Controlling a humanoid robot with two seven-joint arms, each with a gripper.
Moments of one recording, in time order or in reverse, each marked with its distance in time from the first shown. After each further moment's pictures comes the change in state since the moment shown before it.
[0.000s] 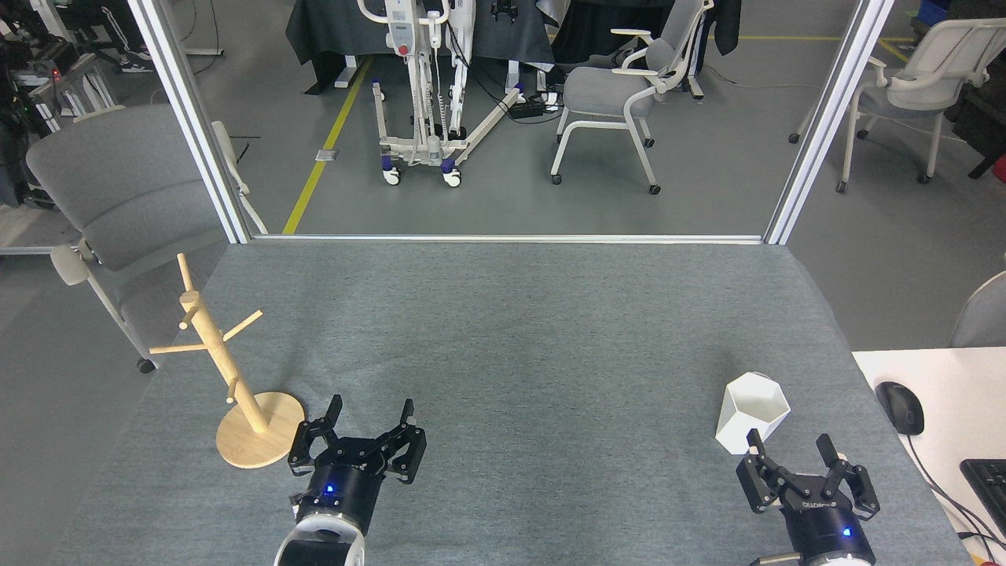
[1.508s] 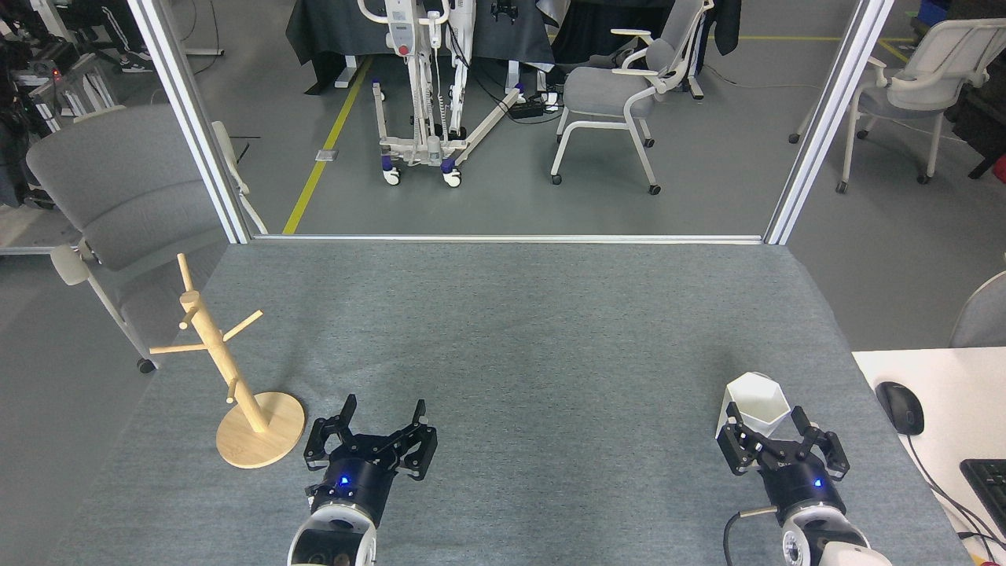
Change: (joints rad) left arm -0.055 -0.002 -0.014 0.104 -0.002 0.003 0.001; right arm -0.222 -0.035 0.054 0.315 0.037 0.012 -0.010
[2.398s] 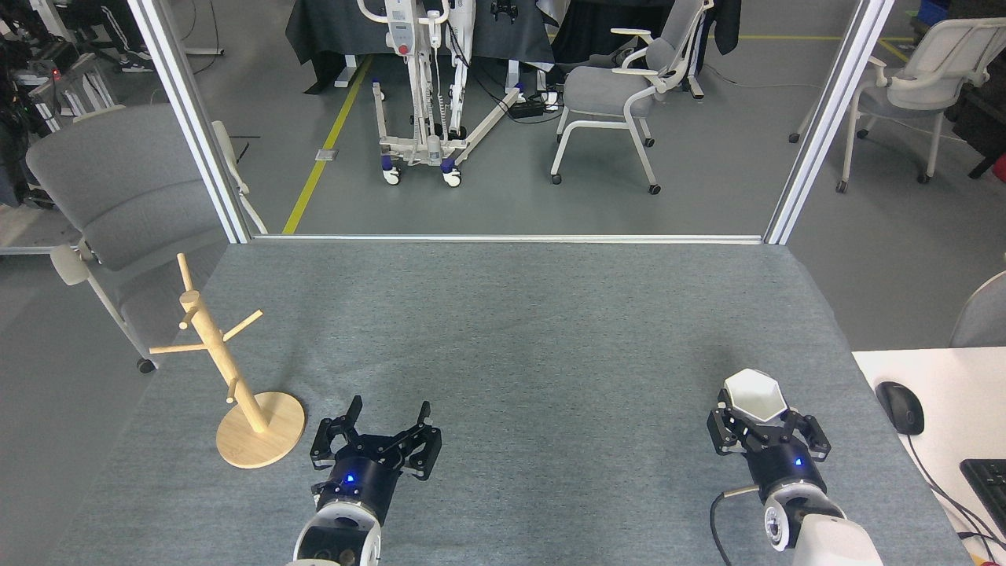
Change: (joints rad) left arm -0.019 -0.001 -0.008 0.041 0.000 0.002 0.000; right arm -0.099 -0.001 0.064 0.127 -0.002 0.078 0.004
